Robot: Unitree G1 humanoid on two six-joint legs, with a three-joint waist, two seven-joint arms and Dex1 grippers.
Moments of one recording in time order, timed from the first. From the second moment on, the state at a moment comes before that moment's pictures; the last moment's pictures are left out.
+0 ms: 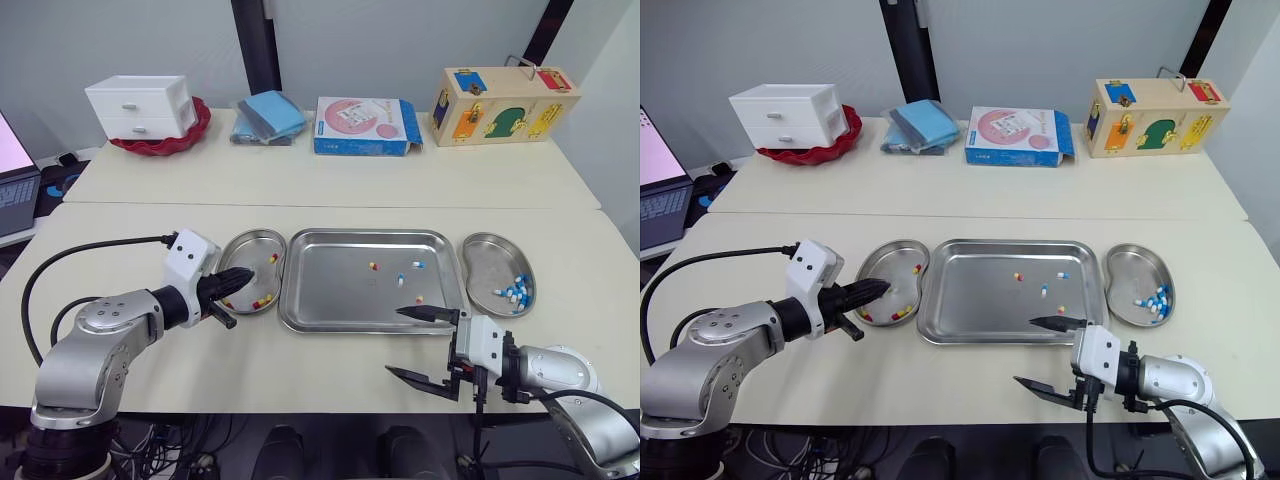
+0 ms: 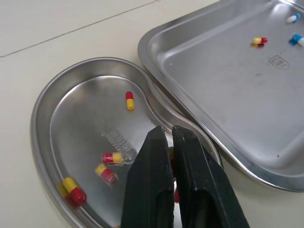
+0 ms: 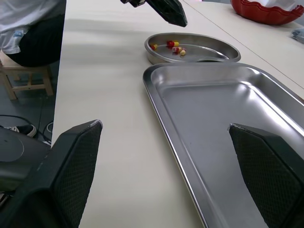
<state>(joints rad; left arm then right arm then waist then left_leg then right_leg) -0.14 0.67 0.23 -0.43 -0.40 0.85 -0.68 0.11 -0.64 0.11 -0.47 0.30 0.06 0.96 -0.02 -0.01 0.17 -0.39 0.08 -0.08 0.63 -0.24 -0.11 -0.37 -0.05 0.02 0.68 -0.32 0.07</state>
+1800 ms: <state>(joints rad) 0.52 0.70 0.59 -0.24 -0.45 0.36 -0.95 0.43 -0.88 -0.49 -0.21 0.36 0.07 1.09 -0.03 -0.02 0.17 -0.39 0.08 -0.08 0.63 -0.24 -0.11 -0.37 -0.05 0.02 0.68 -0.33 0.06</state>
